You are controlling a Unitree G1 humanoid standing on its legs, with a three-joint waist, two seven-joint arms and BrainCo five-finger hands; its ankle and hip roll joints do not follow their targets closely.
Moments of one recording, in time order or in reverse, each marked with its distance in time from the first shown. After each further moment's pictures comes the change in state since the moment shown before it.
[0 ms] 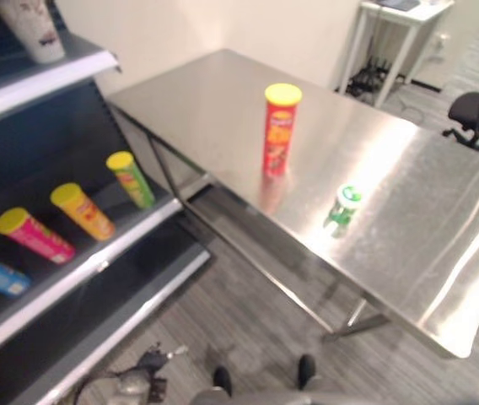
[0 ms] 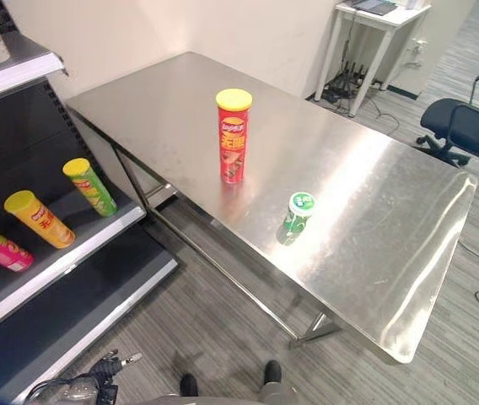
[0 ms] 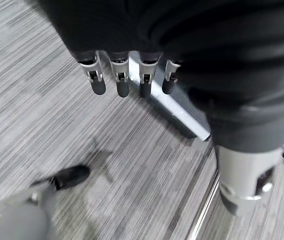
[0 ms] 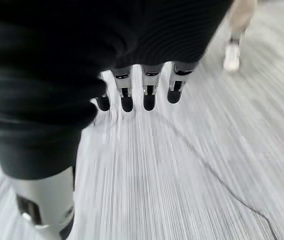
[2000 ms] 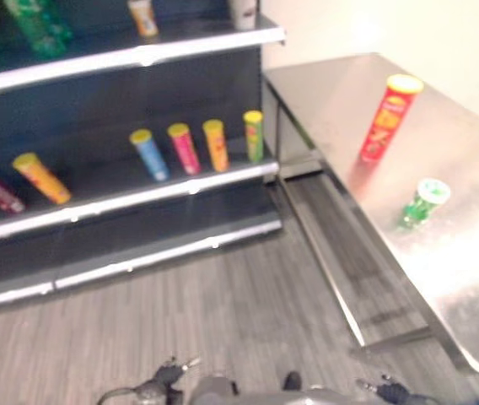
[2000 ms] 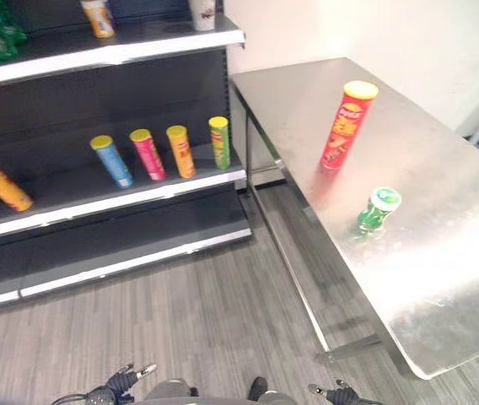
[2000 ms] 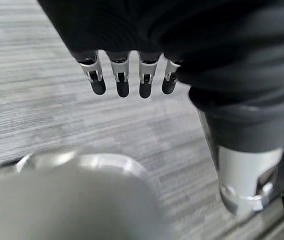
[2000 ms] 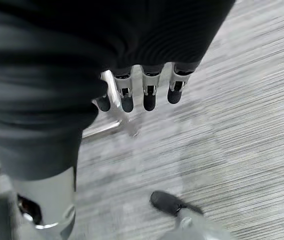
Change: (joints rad) left arm 0.004 -0.080 0.006 0.019 -0.001 0.019 0.006; right arm -0.228 0.332 0.717 -0.212 -0.246 -0.043 0.044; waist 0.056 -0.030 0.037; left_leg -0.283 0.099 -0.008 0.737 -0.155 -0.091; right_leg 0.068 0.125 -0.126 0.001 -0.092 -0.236
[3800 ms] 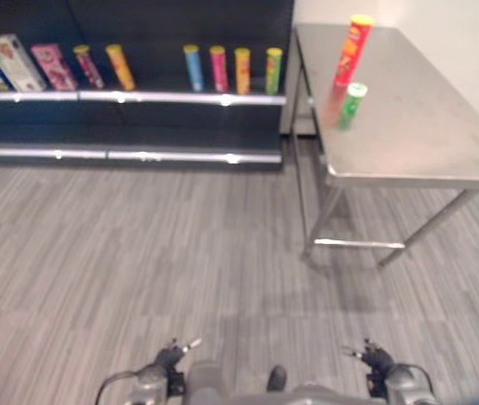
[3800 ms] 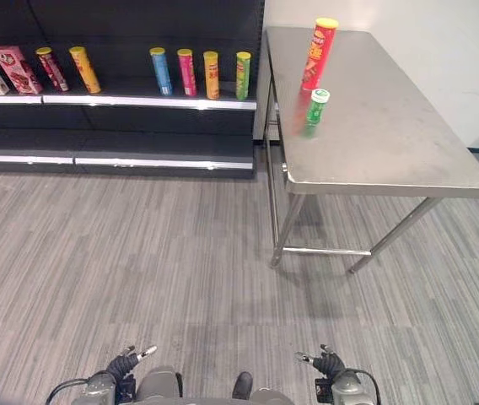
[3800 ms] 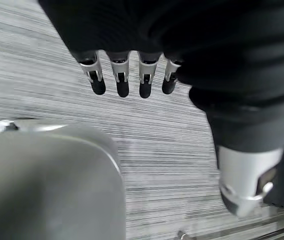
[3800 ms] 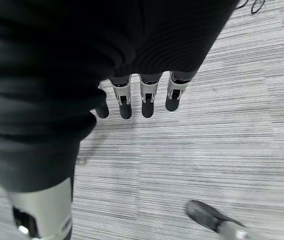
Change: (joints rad) left arm -0.048 -0.016 0.025 -0.027 -0.048 -0.016 0.001; right arm -0.079 0.031 0.046 -0.093 0.039 -0.002 0.003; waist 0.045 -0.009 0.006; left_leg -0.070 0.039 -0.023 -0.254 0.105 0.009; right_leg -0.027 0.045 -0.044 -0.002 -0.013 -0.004
